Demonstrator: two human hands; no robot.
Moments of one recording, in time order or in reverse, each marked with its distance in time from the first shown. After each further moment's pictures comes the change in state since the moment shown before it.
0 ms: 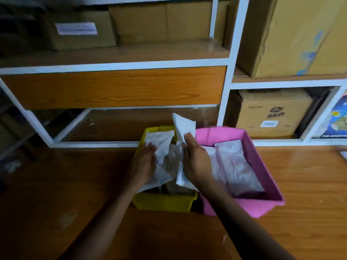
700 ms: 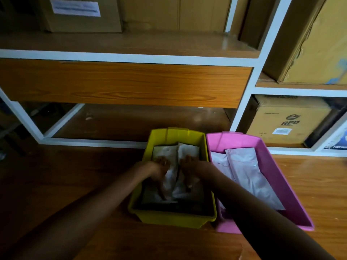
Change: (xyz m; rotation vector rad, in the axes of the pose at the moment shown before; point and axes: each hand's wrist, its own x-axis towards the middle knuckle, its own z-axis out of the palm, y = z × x) left_hand 0.065 -0.017 0.005 0.335 -1.091 0.008; right_hand 0.078 0.034 0.083 -0.760 -1.104 0.055
